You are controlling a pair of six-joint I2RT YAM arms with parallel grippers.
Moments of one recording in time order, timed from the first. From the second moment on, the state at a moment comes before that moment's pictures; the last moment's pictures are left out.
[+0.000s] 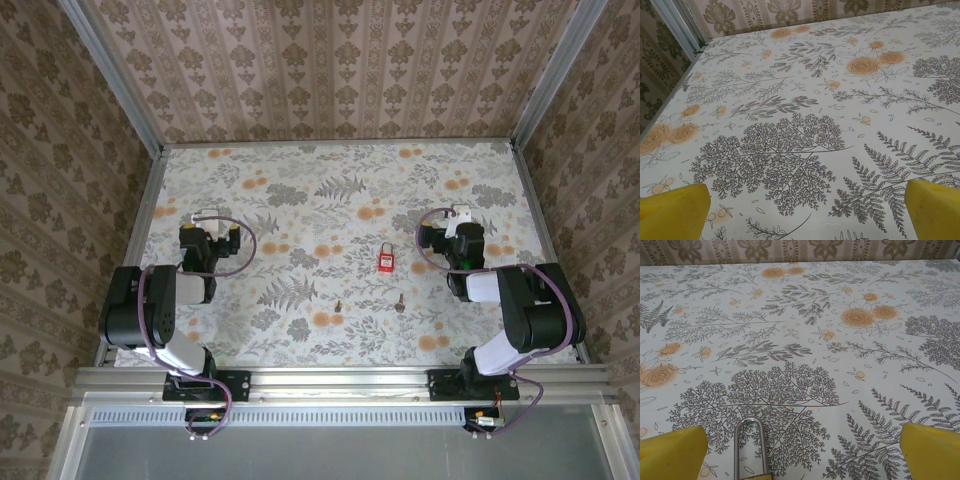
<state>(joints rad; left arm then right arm) -0.05 1.57 0.38 0.83 -0.06 0.12 0.02 1.54 0.39 0.76 0.07 0.03</state>
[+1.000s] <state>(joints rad) -0.05 1.18 0.56 0.38 -0.05 0.10 0.09 1.34 0.54 0.42 0.18 0.03</state>
